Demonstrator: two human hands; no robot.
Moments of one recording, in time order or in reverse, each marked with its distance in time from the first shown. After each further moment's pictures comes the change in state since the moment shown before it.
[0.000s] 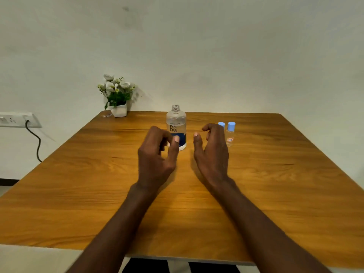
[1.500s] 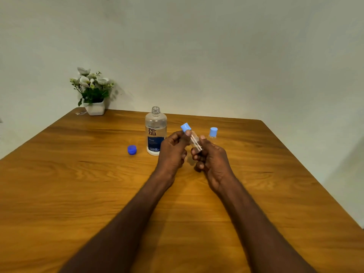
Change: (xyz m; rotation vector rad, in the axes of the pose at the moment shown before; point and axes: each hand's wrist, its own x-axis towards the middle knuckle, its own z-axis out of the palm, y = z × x) left_hand 0.010 0.003 0.109 -0.737 -0.248 -0.948; right_hand 0.026 0.047 -0.036 0.920 -0.313 0.740
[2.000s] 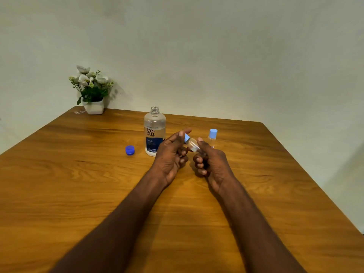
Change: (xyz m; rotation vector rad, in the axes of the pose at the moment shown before) left_hand 0.010 -0.006 -0.005 -0.324 -0.104 -0.158; right_hand -0.001 -0.006 -0.004 -0.020 0.005 0.117
